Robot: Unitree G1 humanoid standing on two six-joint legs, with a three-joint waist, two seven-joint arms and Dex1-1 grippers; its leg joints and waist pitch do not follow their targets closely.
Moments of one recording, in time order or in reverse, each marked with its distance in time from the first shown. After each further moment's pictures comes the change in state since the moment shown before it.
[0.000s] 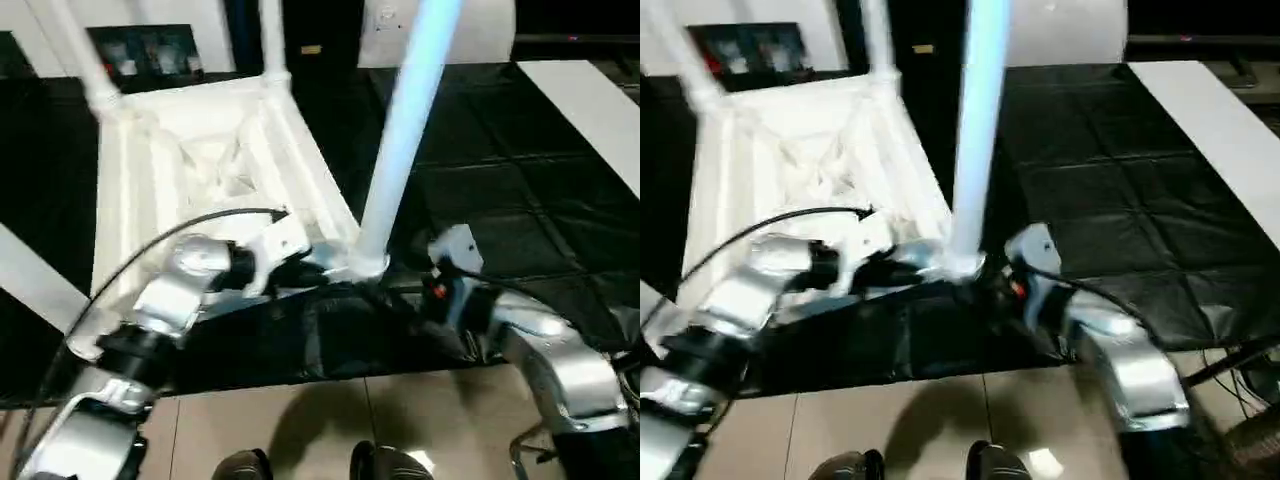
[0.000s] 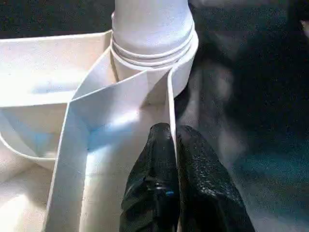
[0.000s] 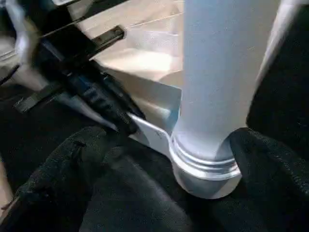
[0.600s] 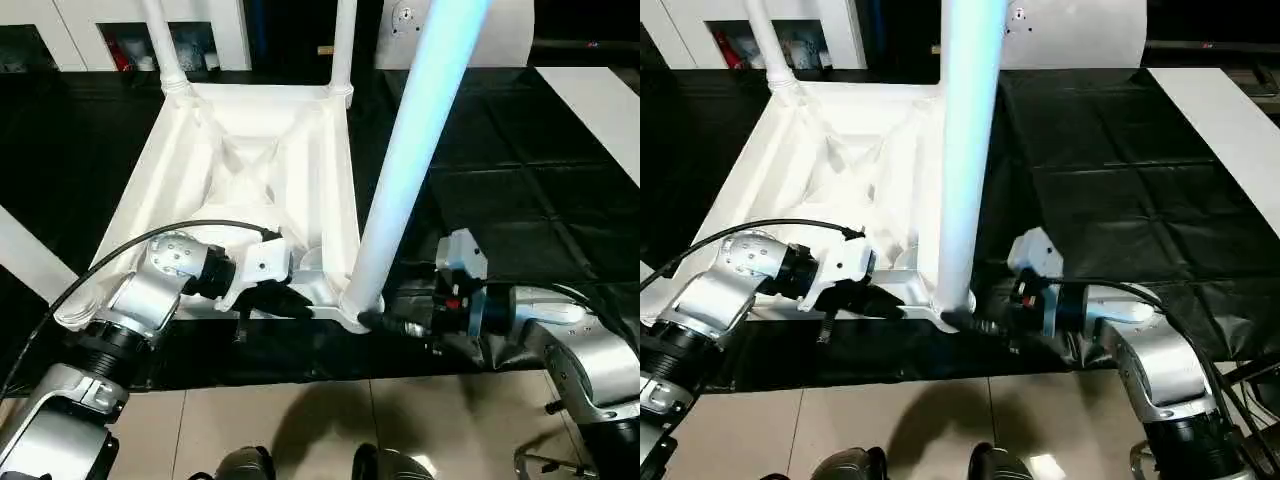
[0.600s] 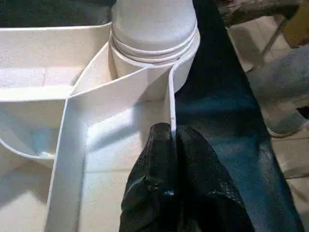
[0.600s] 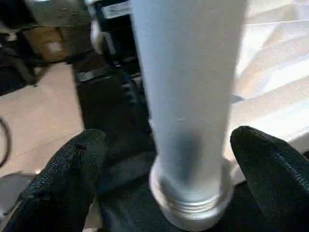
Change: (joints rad) left arm 0.001 0.083 -0.036 0.017 -0.046 -0.121 -0.233; right arm -0.035 -0.100 0.059 -0.006 0.078 -0.014 0.220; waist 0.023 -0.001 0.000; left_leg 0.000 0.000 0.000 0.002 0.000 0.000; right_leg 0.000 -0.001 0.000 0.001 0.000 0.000
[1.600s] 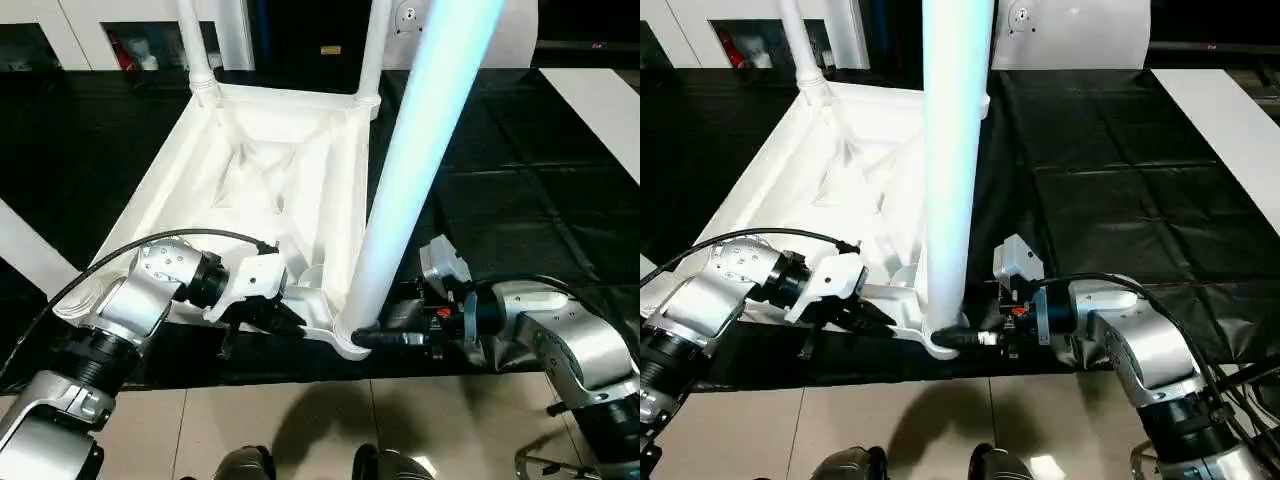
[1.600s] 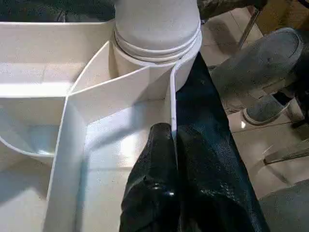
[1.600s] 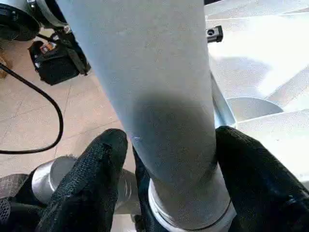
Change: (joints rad) left arm 0.032 0.039 -0.026 -0.063 -0.019 -0.019 -0.065; right arm -0.081 -0.023 0.075 0.078 0.041 0.038 0.129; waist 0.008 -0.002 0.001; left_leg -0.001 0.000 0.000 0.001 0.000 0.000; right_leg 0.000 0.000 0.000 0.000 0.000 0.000
